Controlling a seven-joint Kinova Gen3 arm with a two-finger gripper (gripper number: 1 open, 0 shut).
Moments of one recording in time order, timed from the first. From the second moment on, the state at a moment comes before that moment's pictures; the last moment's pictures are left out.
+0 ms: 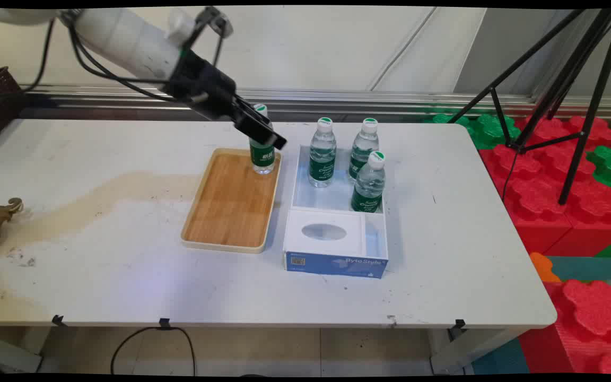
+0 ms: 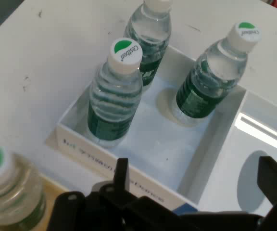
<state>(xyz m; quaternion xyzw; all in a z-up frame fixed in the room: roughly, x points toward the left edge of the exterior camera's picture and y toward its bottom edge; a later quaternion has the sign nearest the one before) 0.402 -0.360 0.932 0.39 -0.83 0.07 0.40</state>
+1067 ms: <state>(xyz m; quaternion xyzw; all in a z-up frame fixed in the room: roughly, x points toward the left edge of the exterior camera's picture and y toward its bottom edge) 0.343 -0.407 0.852 0.41 -0.81 0.12 0.40</state>
